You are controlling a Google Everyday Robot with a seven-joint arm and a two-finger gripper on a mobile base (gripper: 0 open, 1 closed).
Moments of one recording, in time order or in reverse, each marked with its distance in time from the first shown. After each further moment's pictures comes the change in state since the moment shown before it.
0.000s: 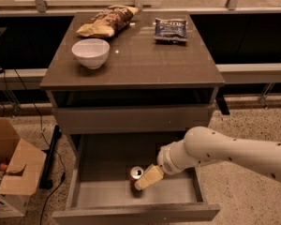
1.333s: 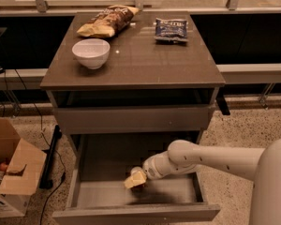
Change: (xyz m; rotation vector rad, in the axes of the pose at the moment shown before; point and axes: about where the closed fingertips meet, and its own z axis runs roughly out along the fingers) arm 0.020 -0.019 0.148 -0.184 -0.072 0.161
